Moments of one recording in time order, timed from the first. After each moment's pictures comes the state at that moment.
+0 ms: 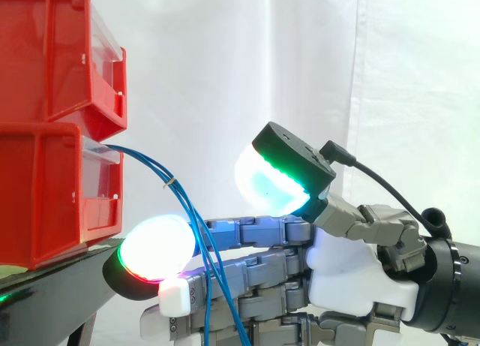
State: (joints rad) arm 0.10 -2.42 -1.28 -2.37 -1.48 -0.09
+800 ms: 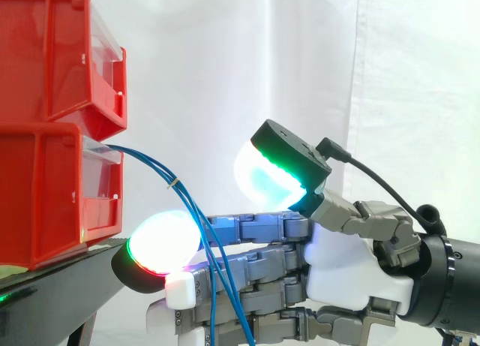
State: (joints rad) arm 0.09 -2.42 -1.27 -2.38 -1.49 -0.08
